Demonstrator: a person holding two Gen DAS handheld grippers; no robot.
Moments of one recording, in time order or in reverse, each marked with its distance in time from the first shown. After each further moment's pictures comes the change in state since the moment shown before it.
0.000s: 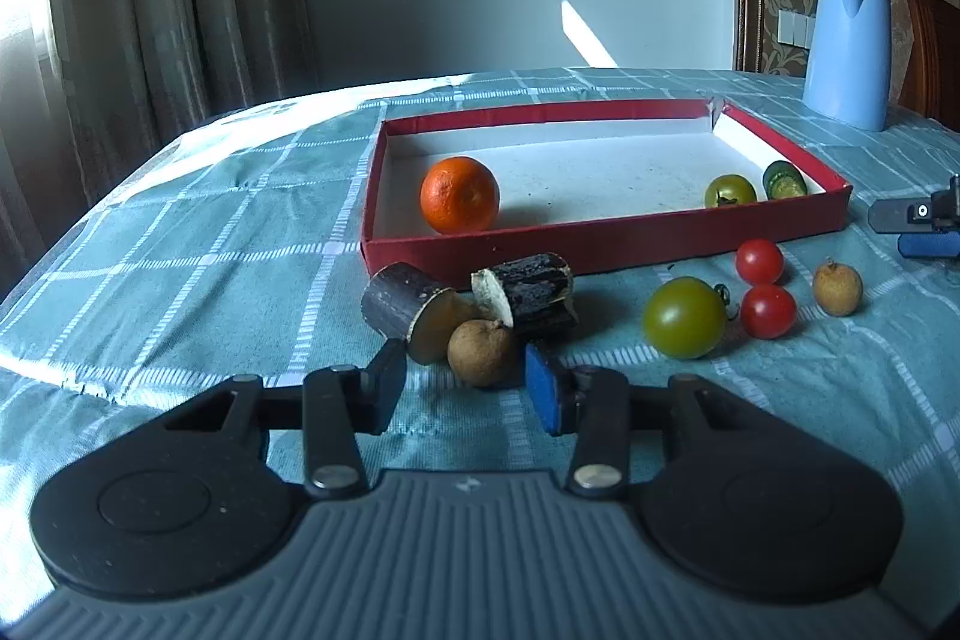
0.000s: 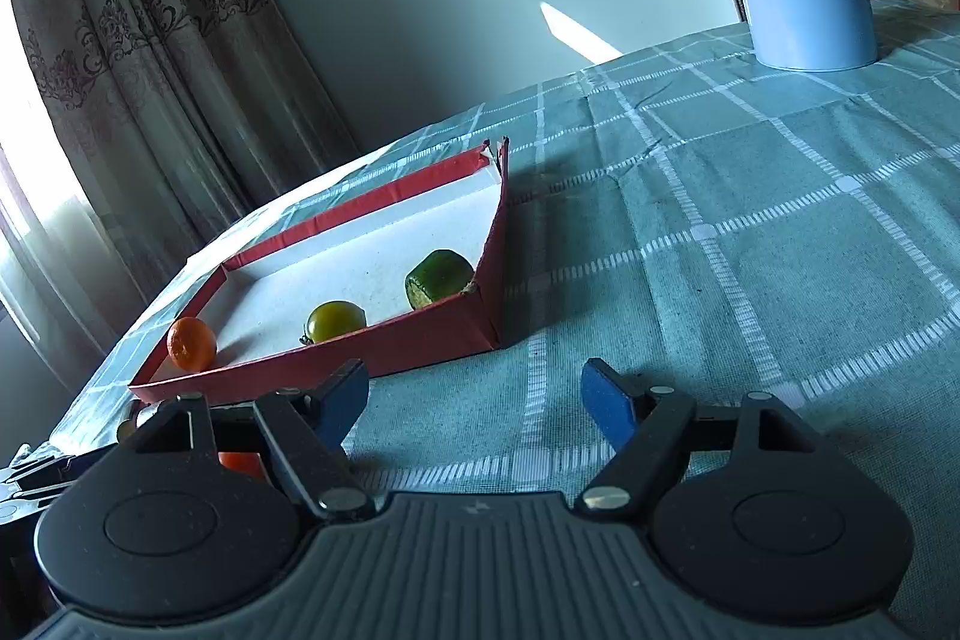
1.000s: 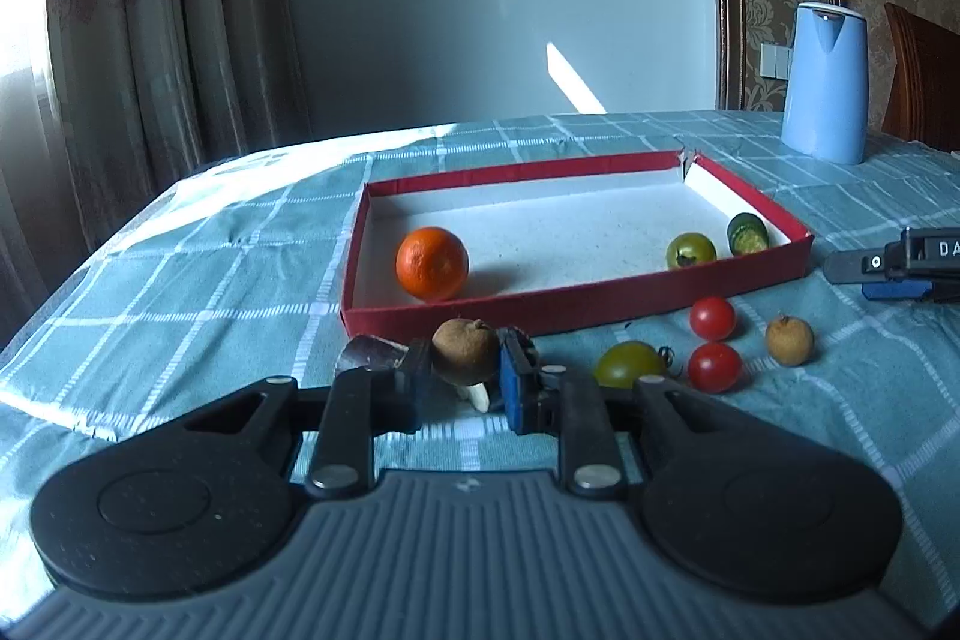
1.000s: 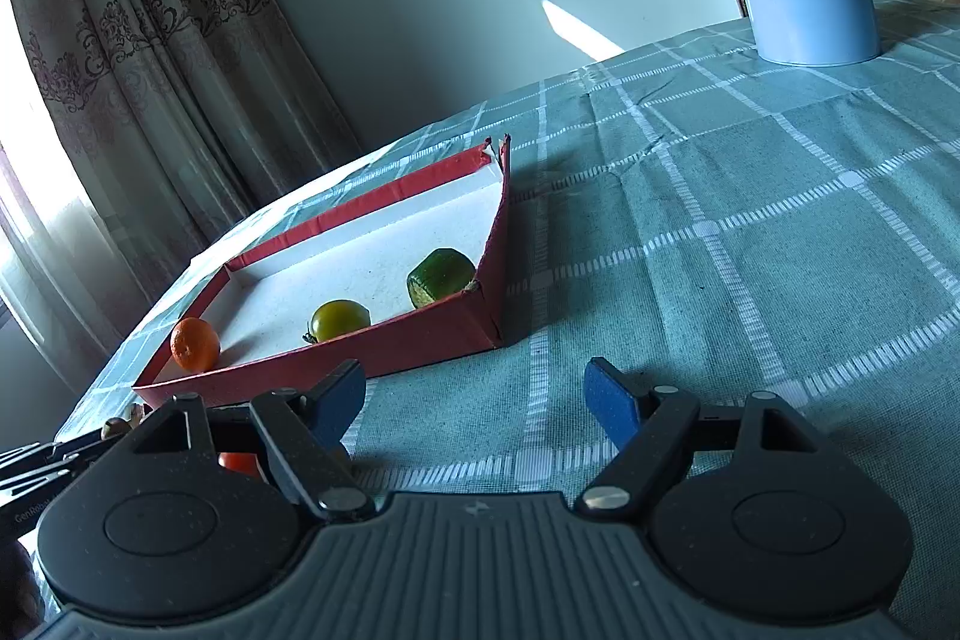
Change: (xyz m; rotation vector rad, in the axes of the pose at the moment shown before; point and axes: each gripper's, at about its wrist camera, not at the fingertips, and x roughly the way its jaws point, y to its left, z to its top) left arm -0.026 -0.013 0.020 0.010 -0.100 -0.005; right arm 0.000 0.000 0.000 0.004 0.003 0.005
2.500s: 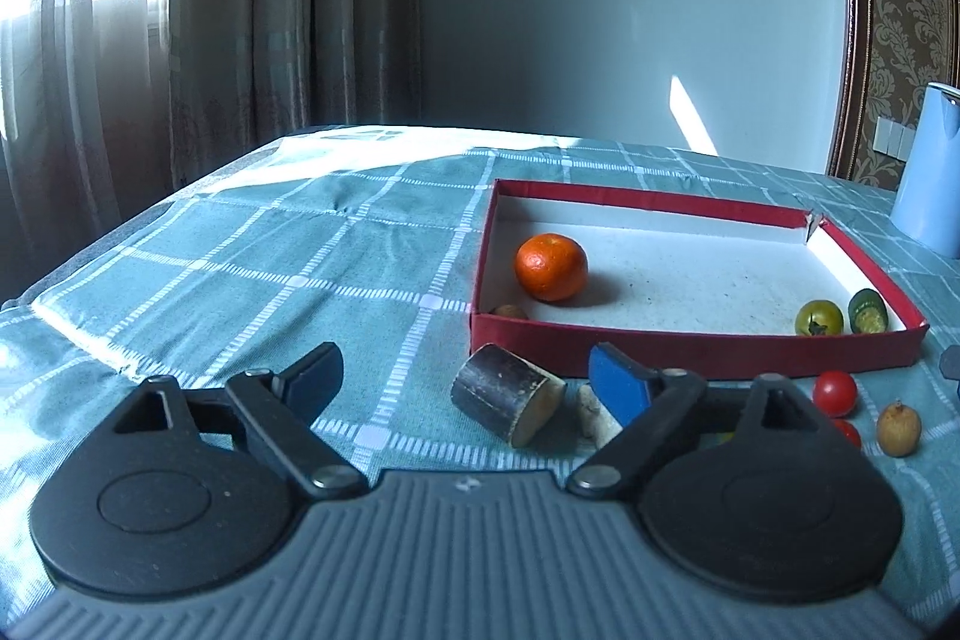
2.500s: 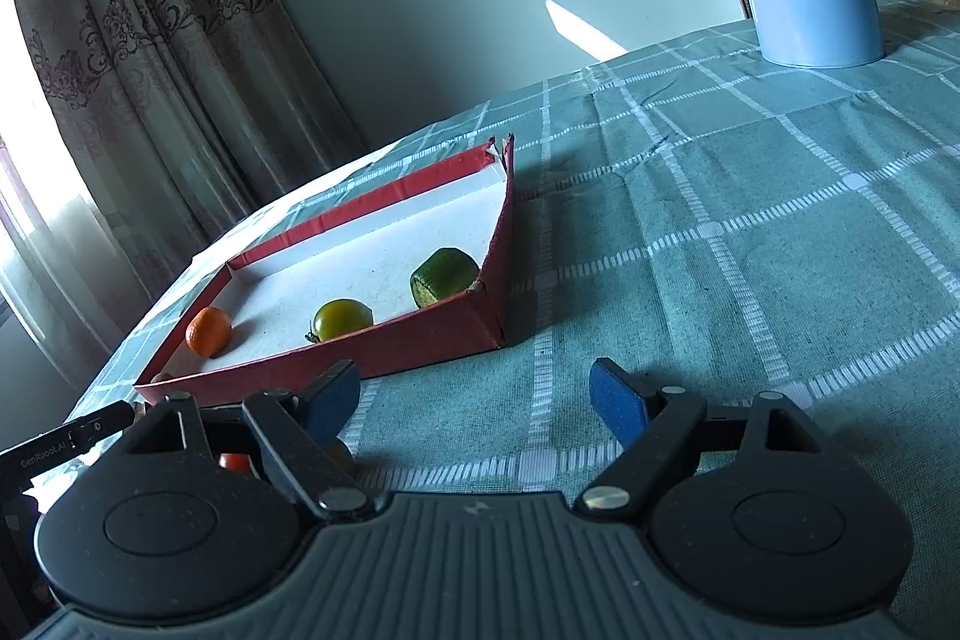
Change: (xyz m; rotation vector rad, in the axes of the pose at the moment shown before) left arm 0.022 0.040 -0.009 -0.225 -0.003 0.176; right arm 0.000 0.000 0.000 -0.001 -0.002 0.007
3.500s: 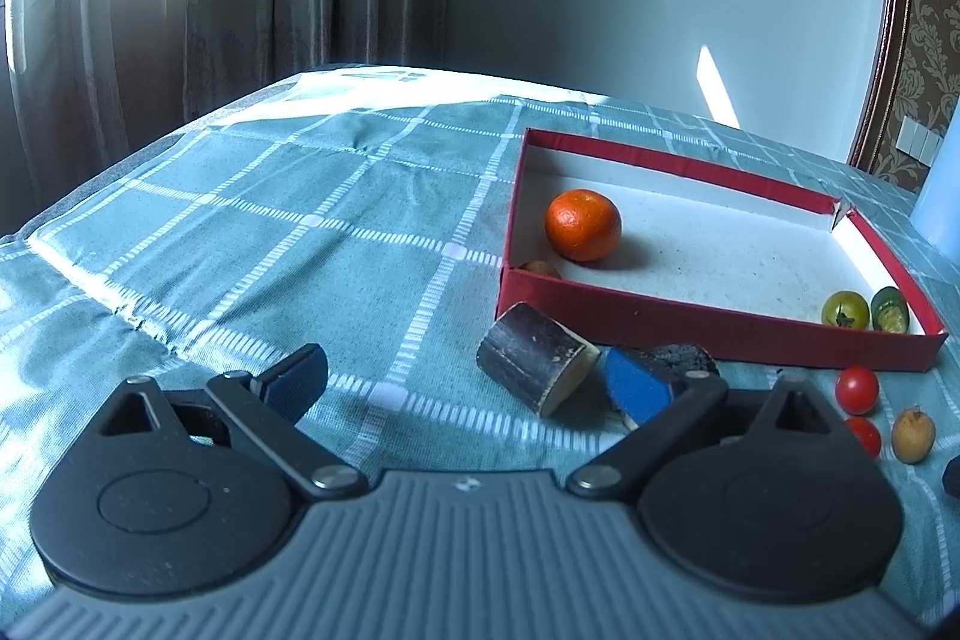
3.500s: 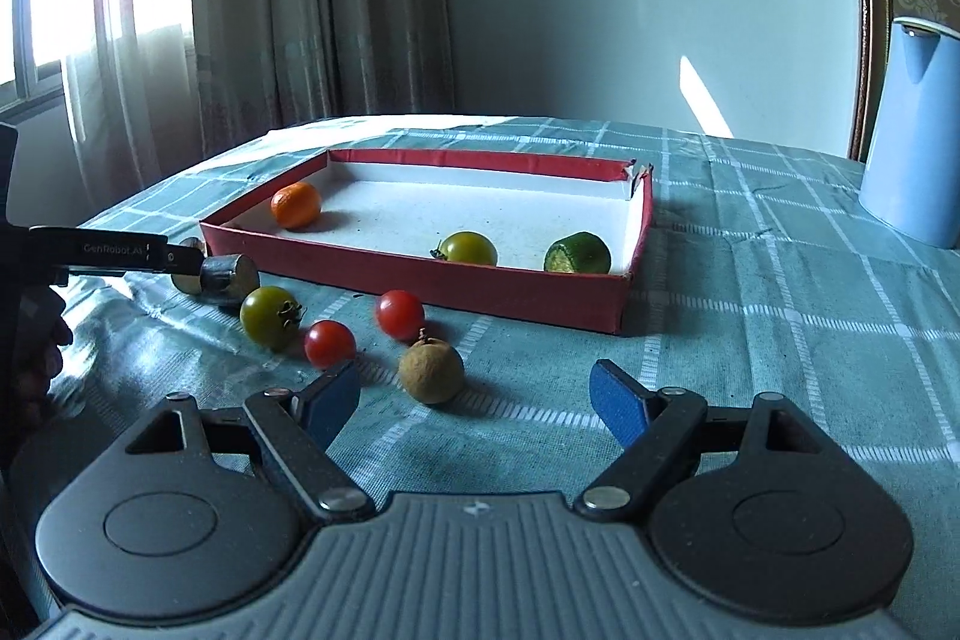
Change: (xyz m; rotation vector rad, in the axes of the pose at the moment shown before) left arm 0.017 0.012 -0.002 -0.065 0.117 0.005; right arm -0.021 0.074 -0.033 -0.478 0.035 0.010
